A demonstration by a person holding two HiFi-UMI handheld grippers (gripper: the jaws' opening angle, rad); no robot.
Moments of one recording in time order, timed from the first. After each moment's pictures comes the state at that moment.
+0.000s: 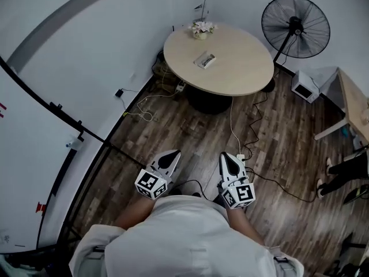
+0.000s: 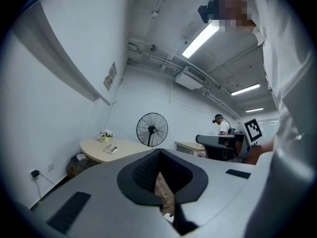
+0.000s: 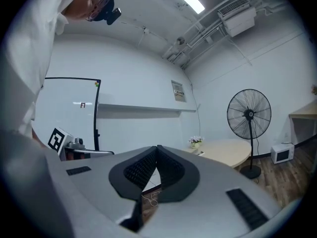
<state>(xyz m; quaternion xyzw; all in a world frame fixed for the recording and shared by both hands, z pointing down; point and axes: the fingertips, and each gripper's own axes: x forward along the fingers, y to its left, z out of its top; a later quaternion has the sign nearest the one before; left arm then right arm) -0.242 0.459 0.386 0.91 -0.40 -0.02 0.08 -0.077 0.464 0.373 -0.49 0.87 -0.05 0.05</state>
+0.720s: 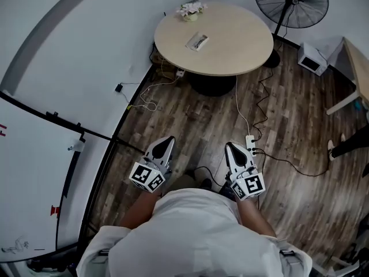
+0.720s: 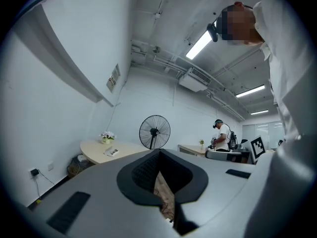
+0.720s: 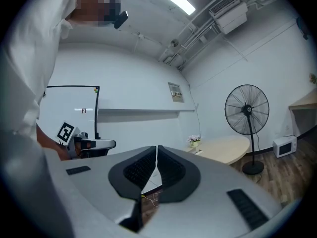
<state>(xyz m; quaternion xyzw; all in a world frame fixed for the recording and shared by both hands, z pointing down) -0.207 0.443 0.367 0.90 -0.43 -0.04 0.08 -0.009 0.468 0.396 -0.48 0.87 -0.07 0.07</state>
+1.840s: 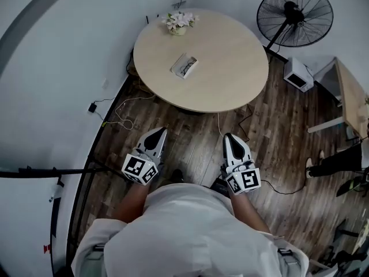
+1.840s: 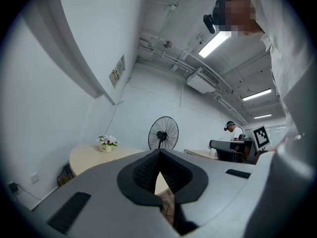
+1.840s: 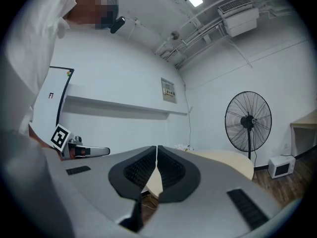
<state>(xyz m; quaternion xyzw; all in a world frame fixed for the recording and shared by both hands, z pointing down) -0.223 0.126 0.381 0.90 -0.42 -0.06 0.09 -0.009 0.160 0.365 -0.53 0.85 -0.03 0.04</state>
